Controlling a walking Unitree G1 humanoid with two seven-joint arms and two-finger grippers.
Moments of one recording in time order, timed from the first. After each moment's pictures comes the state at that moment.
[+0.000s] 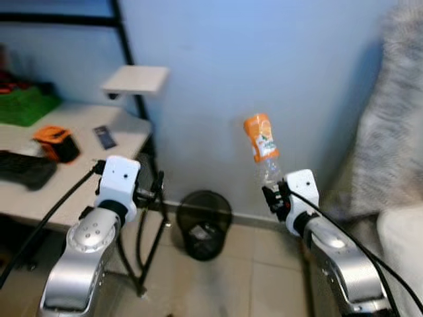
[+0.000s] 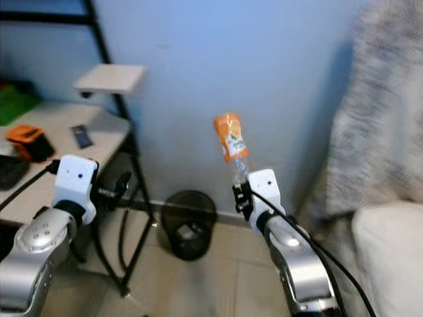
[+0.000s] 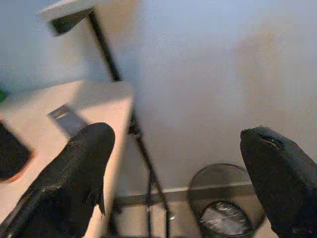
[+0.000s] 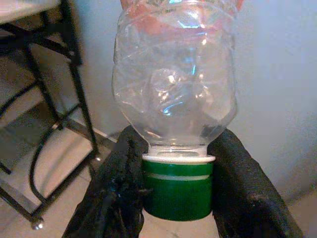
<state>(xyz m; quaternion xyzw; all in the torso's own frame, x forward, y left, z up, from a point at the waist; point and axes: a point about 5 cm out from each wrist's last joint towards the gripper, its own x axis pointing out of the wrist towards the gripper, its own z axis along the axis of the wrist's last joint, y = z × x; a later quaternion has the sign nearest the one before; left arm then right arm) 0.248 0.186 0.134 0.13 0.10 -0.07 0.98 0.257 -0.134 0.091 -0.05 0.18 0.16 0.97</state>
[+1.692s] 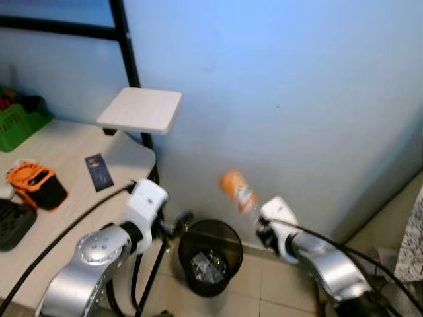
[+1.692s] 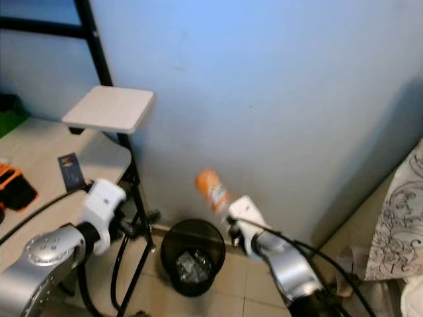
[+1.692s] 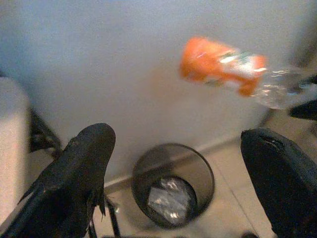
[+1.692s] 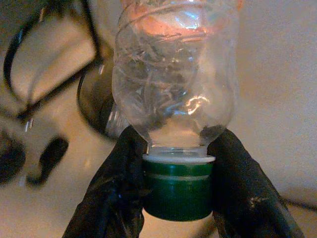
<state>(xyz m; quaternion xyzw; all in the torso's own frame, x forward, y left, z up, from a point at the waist) 0.225 0.153 0.110 0.12 0.22 -0.31 0.92 0.249 -0.141 0.018 -0.18 0.40 0.24 0.86</state>
